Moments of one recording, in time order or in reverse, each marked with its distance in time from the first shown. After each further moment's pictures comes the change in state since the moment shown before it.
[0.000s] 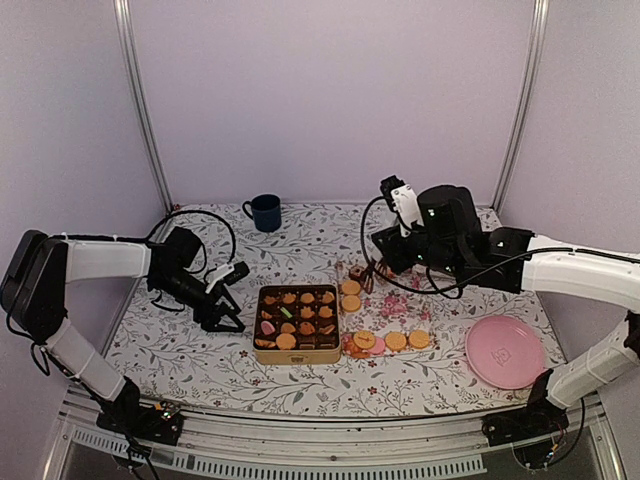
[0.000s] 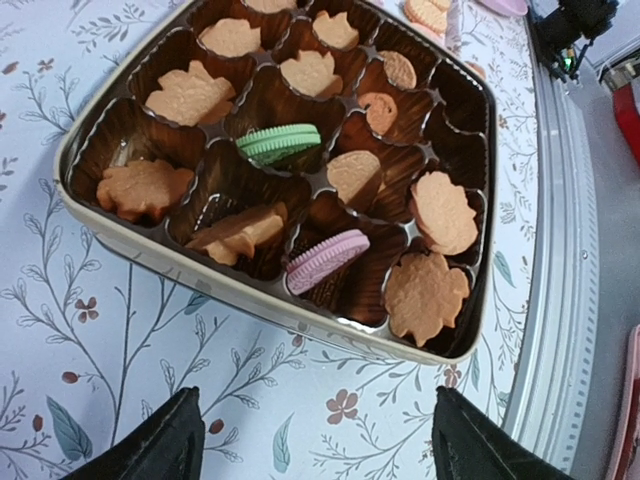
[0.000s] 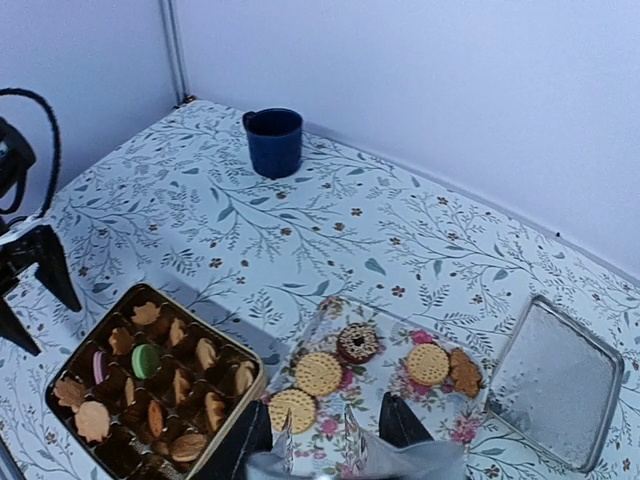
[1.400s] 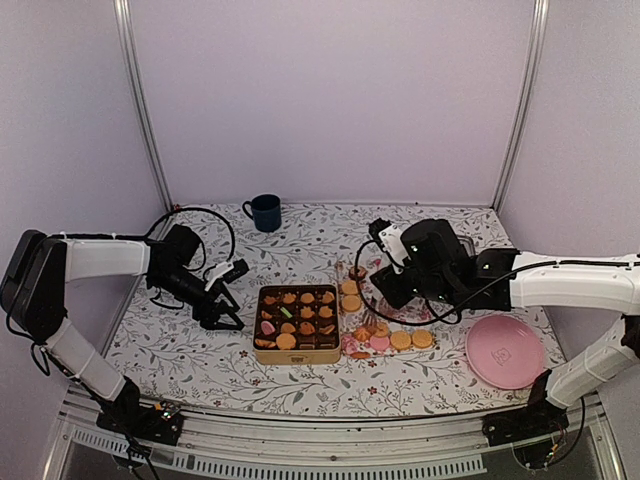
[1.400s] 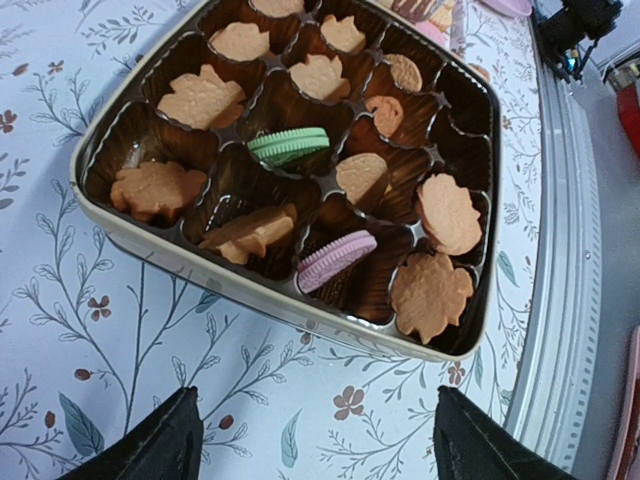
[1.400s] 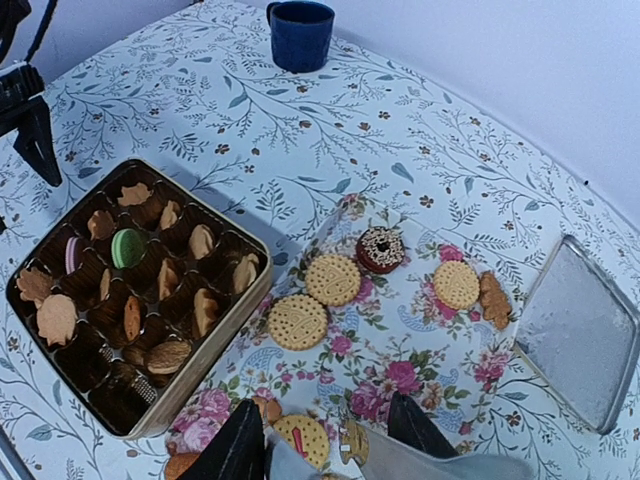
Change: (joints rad) left arm 0.007 -0.001 0.019 -0.019 -0.011 0.008; right arm 0.017 0.023 -0.121 -0.055 -0.033 -0.012
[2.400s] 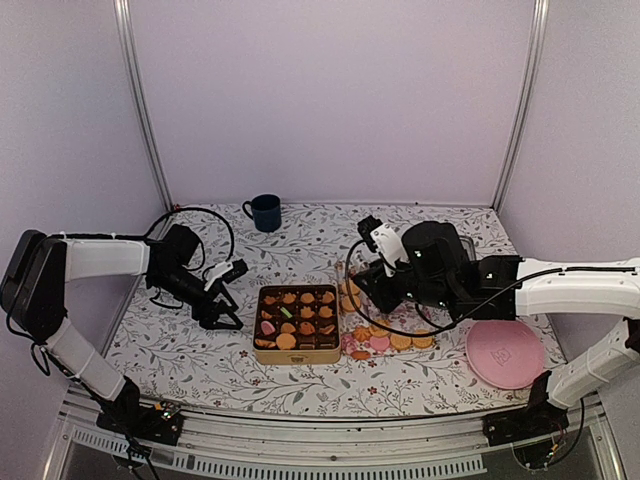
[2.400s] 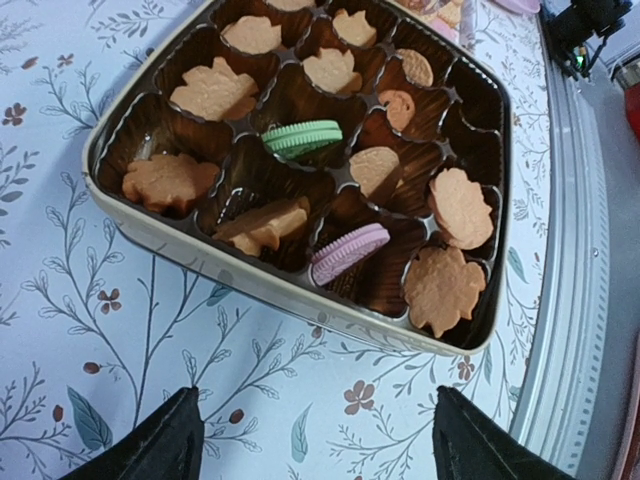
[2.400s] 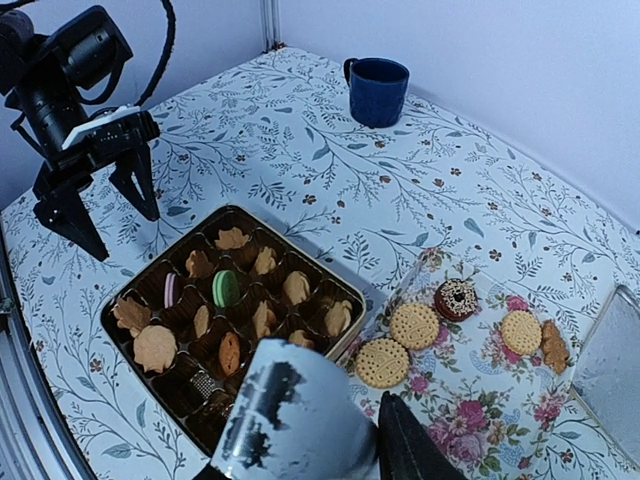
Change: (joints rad) left arm 0.006 0.000 0.000 0.000 -0.019 0.008; right arm 0.083 -0.027 -0.006 0.110 -0.072 0.026
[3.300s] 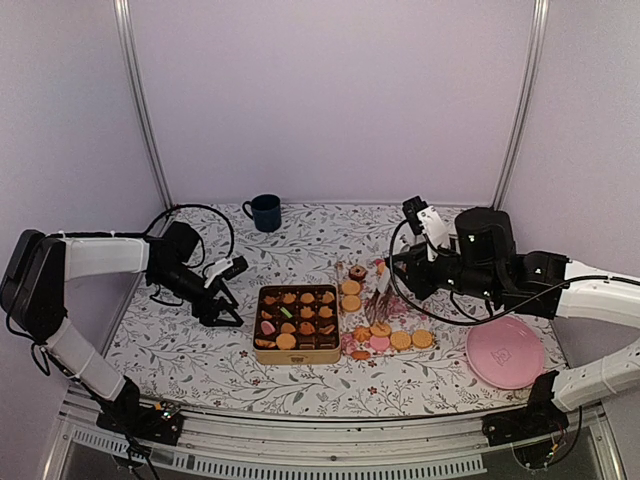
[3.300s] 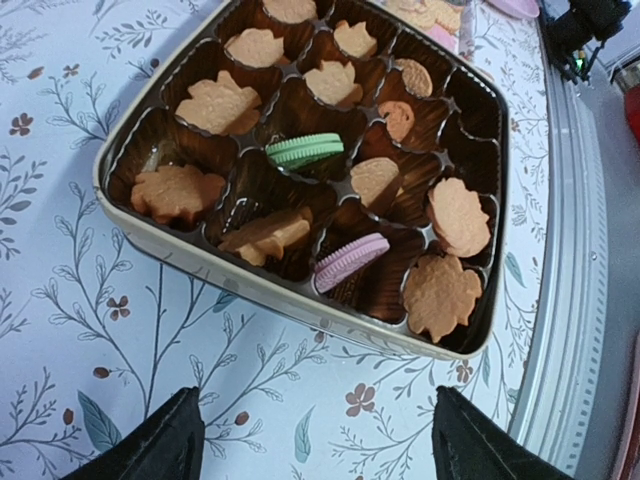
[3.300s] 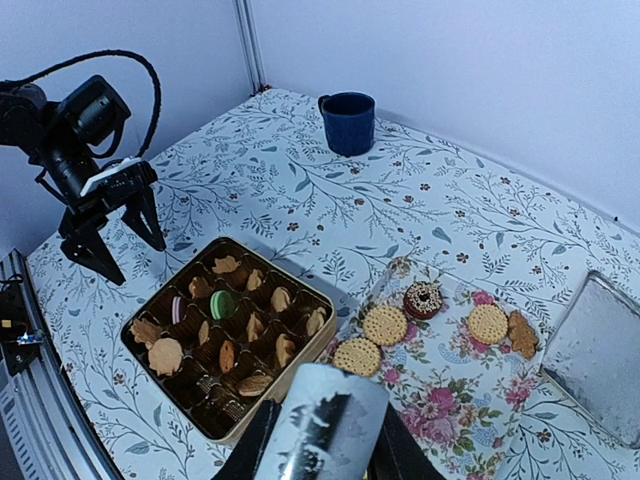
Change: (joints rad) left arm 0.001 0.000 0.021 -0.014 0.002 0.000; right arm -0.098 -0.230 -0.078 -0.062 -0.032 0.031
